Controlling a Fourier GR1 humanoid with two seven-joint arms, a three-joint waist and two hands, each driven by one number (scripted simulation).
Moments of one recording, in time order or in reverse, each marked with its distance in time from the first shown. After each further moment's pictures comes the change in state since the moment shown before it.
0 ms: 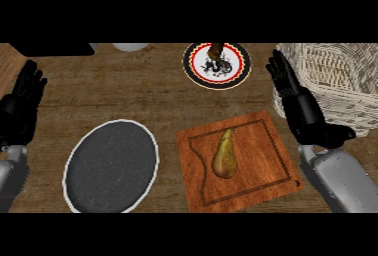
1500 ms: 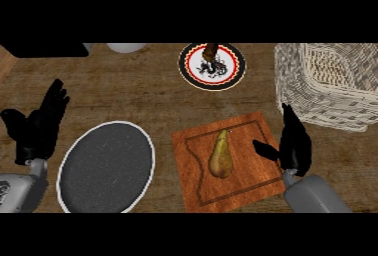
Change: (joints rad) left arm 0.076 -0.070 -0.068 -0.046 -0.033 0.019 0.078; right arm 0.141 0.067 0.123 0.202 0.945 -0.393 0.896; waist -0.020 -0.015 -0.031
